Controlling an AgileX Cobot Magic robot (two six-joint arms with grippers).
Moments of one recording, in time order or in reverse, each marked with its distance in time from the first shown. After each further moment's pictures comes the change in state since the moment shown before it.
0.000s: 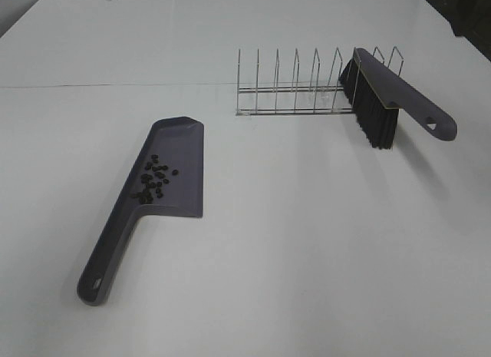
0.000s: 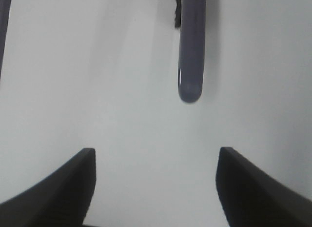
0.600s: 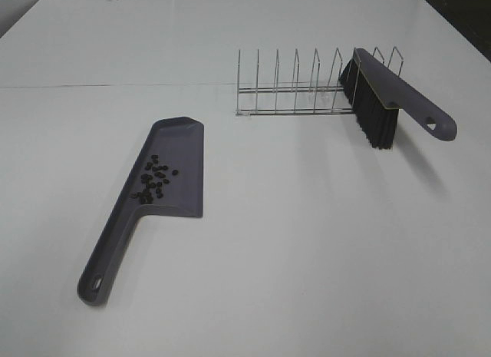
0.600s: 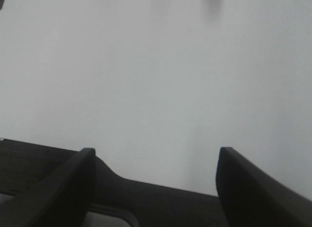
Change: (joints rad) left arm 0.000 -0.644 0.346 -0.151 -0.089 0.169; right arm 0.000 -0.785 0.651 0.004 -0.058 -0.039
